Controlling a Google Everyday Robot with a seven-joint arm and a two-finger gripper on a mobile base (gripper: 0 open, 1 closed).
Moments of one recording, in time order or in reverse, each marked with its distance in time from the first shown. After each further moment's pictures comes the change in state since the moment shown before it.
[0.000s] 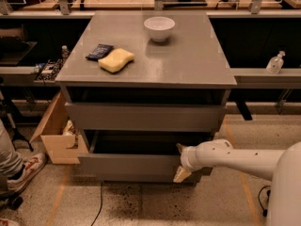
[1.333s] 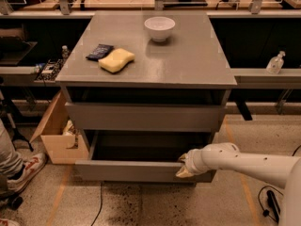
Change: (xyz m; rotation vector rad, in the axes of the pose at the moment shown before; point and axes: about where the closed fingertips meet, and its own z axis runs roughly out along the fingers) arm 0.024 0.013 -0.014 -0.020 0.007 0.063
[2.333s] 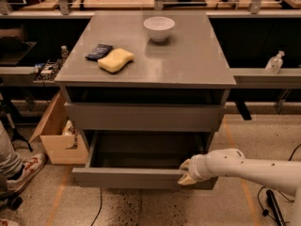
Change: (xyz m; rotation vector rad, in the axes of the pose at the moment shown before) arm 0.009 0.023 -0.013 -0.001 0.007 0.055
